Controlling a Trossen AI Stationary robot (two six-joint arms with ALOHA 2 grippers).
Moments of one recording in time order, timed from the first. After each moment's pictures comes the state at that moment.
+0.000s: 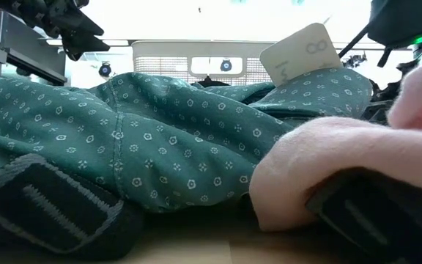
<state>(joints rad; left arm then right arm) 0.35 0.48 0.62 -0.48 0.23 -0.11 0.49 1.64 0.77 -0.81 0.05 2.01</state>
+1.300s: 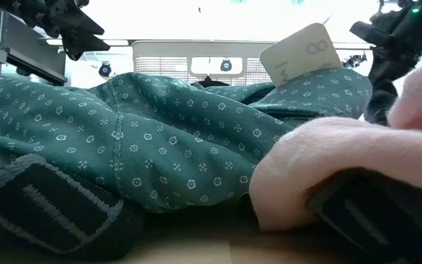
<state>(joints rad) 0.35 0.48 0.62 -0.47 0.23 -0.12 0.37 1.00 0.76 -1.24 0.85 1.73</state>
